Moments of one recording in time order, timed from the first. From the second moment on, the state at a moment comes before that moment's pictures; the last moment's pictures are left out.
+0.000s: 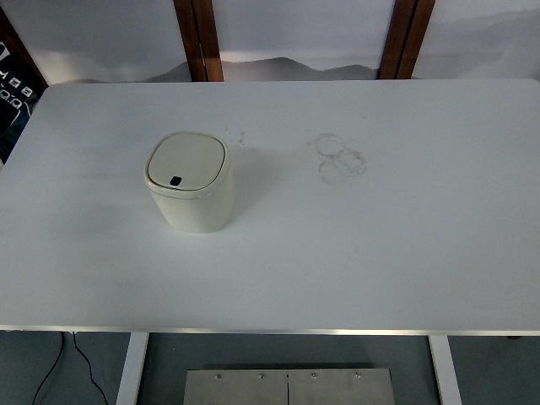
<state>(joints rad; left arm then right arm) -0.73 0.66 -0.77 -0.68 -0.34 -0.44 -0.09 0.04 0.00 0.22 0.16 -0.38 -0.02 -0.06</state>
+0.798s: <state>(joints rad) -0.73 0.66 -0.77 -0.68 -0.33 -0.42 -0.09 0.04 0.00 0.23 0.16 -0.38 -0.02 -0.06</state>
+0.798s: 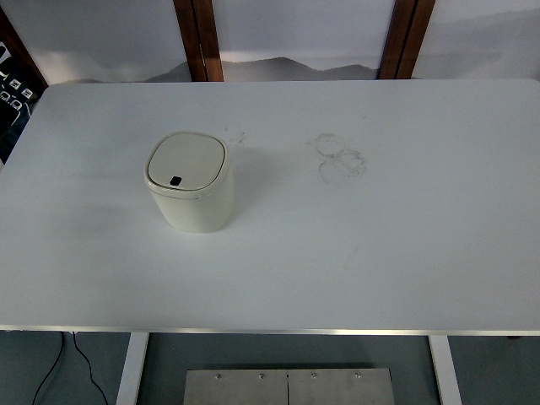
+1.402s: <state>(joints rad) -0.73 0.67 -0.77 -0.69 -0.33 -0.42 -0.08 0.04 0.00 0.23 0.16 -0.38 -0.02 -0.06</state>
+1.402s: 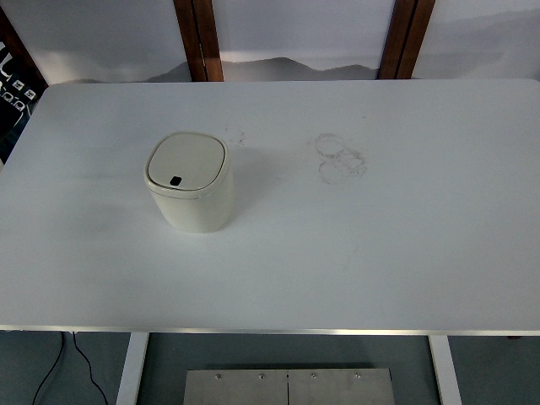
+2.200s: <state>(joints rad) -0.81 0.79 -0.65 -1.01 -0.27 -0.28 0.00 0.04 0.00 0.22 0.16 -0.38 -0.02 -0.06</state>
